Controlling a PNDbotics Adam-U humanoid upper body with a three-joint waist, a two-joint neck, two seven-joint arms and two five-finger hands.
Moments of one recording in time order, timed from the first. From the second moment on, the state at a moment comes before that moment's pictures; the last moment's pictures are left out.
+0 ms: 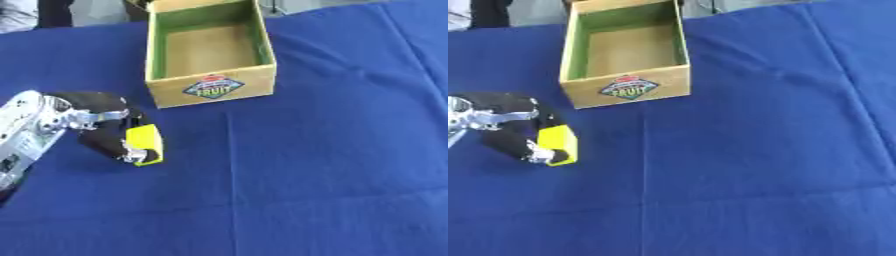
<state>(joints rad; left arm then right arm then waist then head) -0.70 0.73 -0.39 -1.62 -0.70 0.08 -0.86 -0.47 -0.76 -0.09 -1.99 -0.07 0.01 -0.66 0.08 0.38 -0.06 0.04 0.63</state>
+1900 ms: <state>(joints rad) -0.73 0.77 -0.38 -1.72 -0.73 0.11 -0.64 -0.46 -0.75 -0.09 -1.99 -0.08 0.02 -0.65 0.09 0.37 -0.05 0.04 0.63</state>
